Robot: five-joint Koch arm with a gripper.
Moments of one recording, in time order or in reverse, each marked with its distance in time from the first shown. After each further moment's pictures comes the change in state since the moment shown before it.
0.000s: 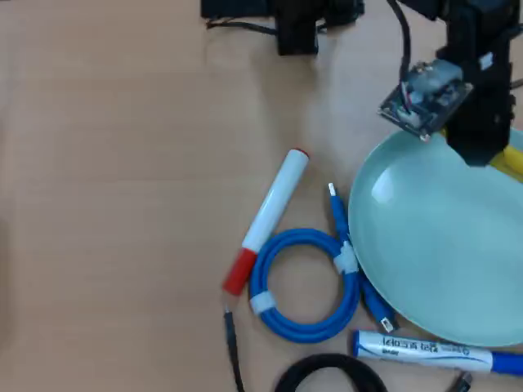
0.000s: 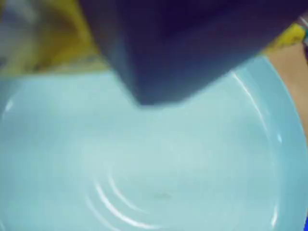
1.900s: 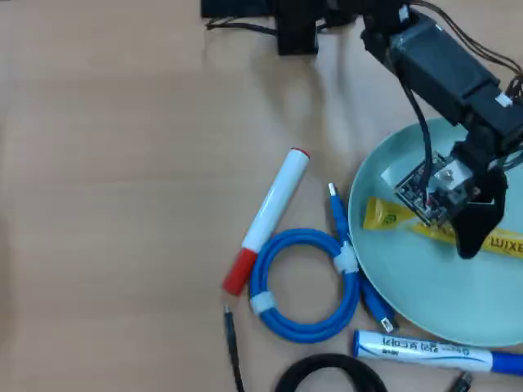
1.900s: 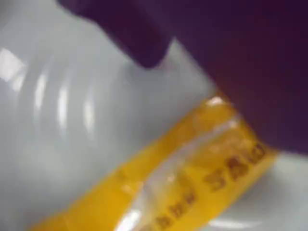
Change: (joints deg) arm -0.1 -29.6 -19.3 12.5 -12.8
